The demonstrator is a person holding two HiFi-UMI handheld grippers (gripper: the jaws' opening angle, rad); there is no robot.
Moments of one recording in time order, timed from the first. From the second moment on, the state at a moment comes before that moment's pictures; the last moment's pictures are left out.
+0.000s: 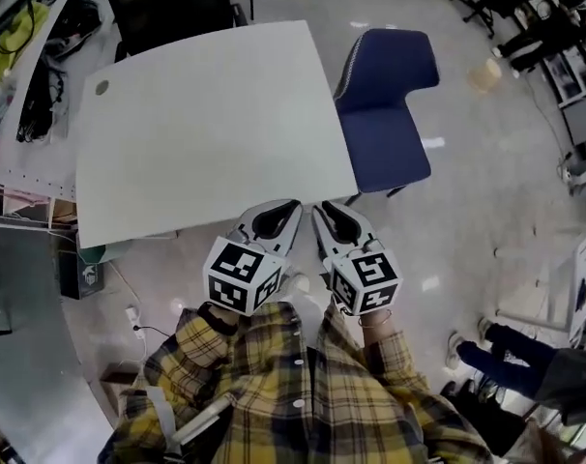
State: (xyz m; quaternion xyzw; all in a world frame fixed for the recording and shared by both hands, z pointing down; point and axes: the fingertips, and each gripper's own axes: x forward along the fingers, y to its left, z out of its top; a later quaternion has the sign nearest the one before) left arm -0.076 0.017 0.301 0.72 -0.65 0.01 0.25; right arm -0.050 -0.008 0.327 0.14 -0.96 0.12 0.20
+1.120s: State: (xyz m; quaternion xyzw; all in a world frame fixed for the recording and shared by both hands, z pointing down) left arm -0.259 0.097 0.250 0.66 -0.73 -0.02 0.17; right arm -0.249 0.082 0.250 0.02 -0.99 0.04 0.14
